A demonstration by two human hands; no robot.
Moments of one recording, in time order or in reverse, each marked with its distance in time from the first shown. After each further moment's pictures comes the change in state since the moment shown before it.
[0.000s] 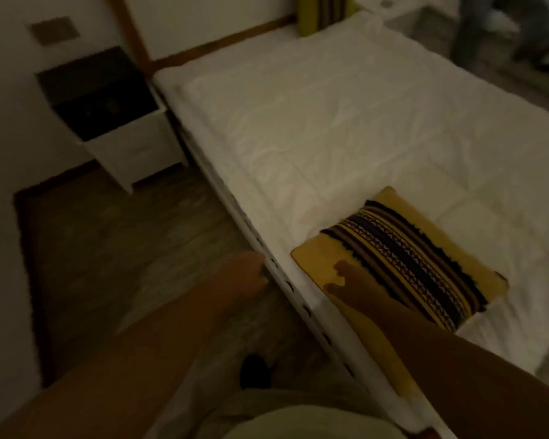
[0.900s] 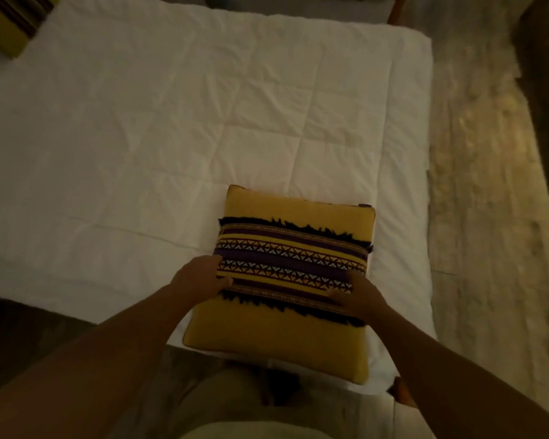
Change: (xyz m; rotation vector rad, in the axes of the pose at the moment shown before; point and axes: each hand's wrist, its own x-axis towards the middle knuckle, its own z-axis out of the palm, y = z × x) left_hand 0.250 0.232 -0.022 0.221 -0.313 0.449; right_hand -0.016 0.222 -0.041 0.746 0.353 0.623
